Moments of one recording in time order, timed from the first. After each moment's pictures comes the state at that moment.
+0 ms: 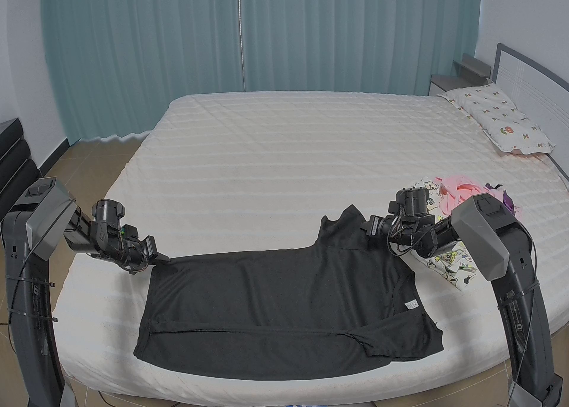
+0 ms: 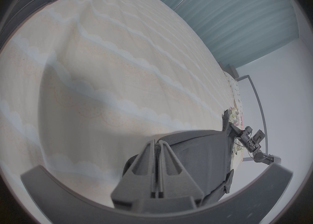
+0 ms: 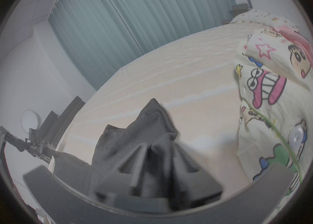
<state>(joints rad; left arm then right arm) 0.17 2.49 -1.39 -0.13 -0.59 -0.32 0.19 2.75 -1.75 -0.50 0.21 0.37</state>
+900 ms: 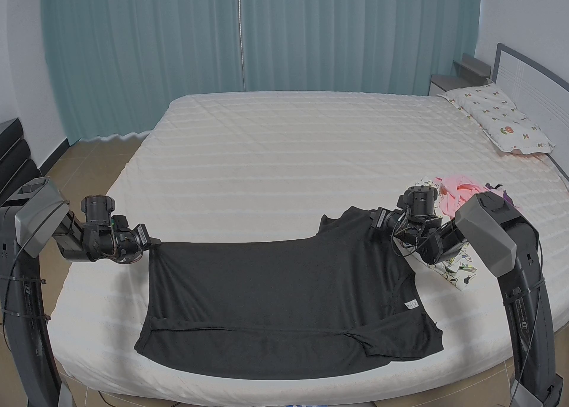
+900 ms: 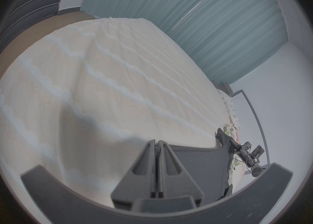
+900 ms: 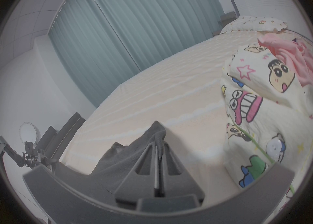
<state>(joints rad) 0.19 2.41 -1.21 -0.49 -0.54 -0.44 0.19 2.68 -1.60 -0.76 0.13 0.45</state>
